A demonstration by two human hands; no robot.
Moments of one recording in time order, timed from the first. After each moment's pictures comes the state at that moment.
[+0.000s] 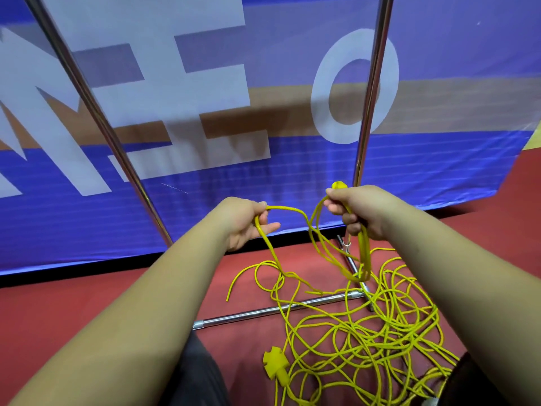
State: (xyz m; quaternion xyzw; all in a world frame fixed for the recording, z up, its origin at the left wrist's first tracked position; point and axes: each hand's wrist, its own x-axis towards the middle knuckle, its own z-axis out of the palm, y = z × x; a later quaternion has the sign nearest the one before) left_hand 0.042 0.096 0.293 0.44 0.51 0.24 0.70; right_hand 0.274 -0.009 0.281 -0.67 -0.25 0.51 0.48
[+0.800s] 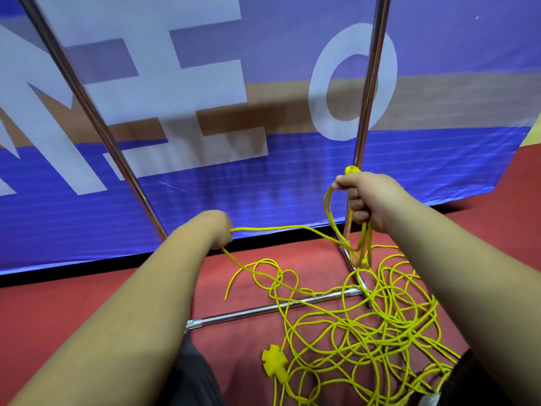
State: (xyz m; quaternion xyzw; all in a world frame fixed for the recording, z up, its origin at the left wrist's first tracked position) left_hand 0.002 0.142 0.266 0.83 0.52 -0.21 0.04; right_hand 0.285 -0.009 0.285 -0.65 -0.20 0.46 0.57
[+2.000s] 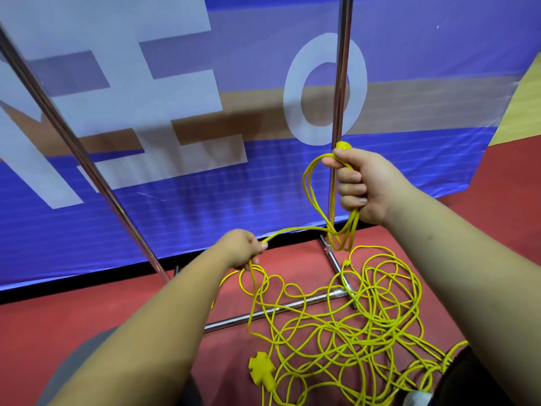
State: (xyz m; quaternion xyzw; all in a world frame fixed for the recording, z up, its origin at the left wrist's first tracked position) left_hand 0.063 0.111 0.200 0.78 0.50 -0.02 0.39; right_hand 0.305 -0.044 0.334 -0.49 -0.20 0.55 0.64
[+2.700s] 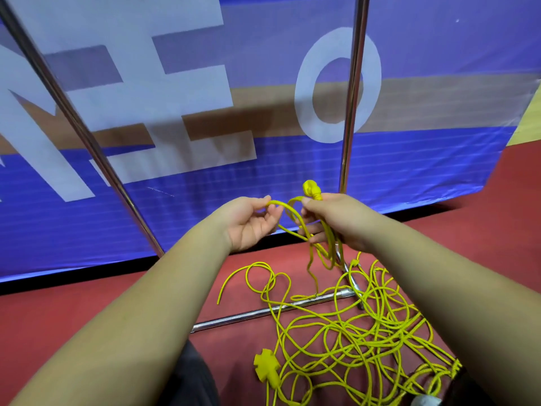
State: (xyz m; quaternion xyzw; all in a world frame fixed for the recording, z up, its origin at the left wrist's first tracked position) left_hand 0.080 0.096 0.282 0.22 0.40 0.21 0.86; right_hand 0.256 -0.027 0.273 -0.62 -0.35 0.51 0.48
